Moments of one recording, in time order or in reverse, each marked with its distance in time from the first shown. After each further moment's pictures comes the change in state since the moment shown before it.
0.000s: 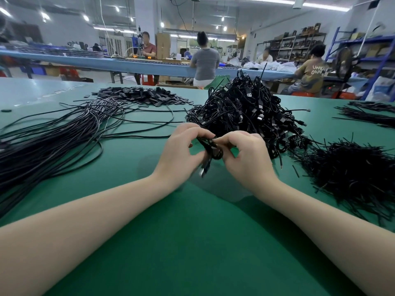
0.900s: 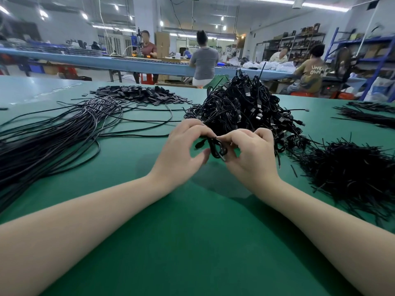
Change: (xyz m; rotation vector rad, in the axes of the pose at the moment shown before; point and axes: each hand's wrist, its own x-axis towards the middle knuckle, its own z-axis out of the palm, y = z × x) left_hand -0.002 -0.002 0.001 0.094 -0.017 0.128; right_hand -0.002 0.001 -0.009 -0.178 0.018 -0.042
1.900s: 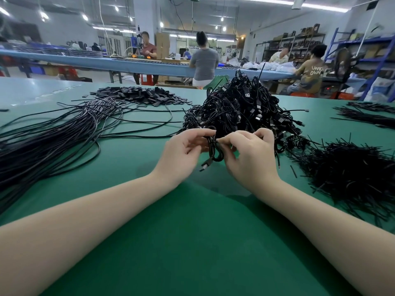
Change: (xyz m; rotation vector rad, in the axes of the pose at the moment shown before) left_hand -0.001 0.004 0.004 -0.402 -0.016 -0.283; right_hand 0.000 0.007 0.008 -0.101 0.114 -0.083
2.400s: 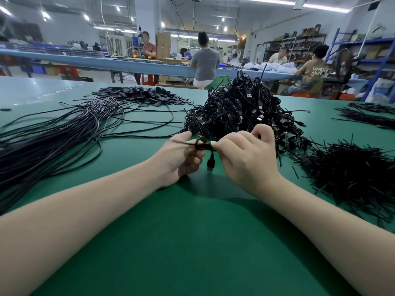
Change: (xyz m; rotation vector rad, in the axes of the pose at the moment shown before) left_hand 0.015 0.008 -0.007 -0.581 -0.073 -0.696; right_hand 0.006 -0.003 -0.003 -0.215 0.139 -0.317
